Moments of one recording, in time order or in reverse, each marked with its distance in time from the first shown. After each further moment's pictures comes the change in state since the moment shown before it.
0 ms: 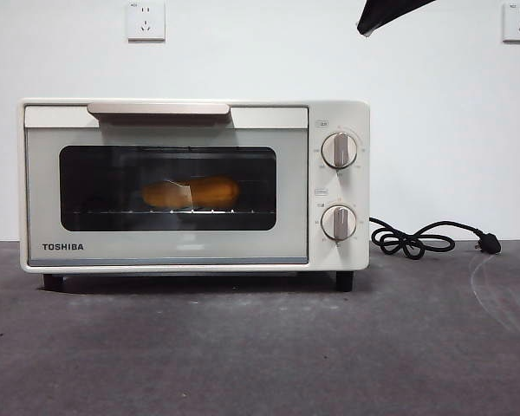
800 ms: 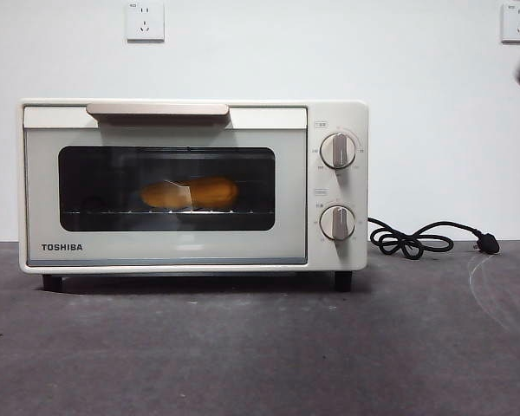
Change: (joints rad) left arm 0.000 0.000 0.000 0.000 0.002 0.000; right arm -0.340 -0.489 -0.764 0.525 0.072 0.234
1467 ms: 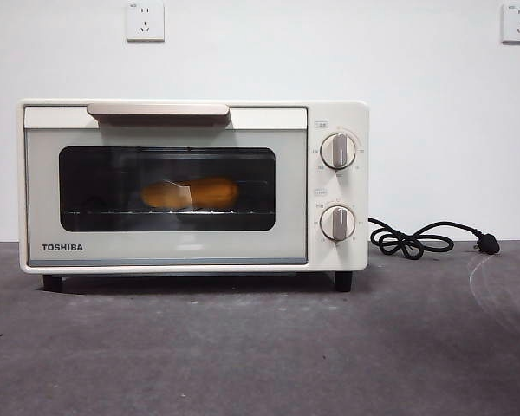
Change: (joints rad) left arm 0.000 0.000 0.000 0.000 0.000 0.000; right arm -0.173 -0.698 -0.607 0.116 0.089 0.086
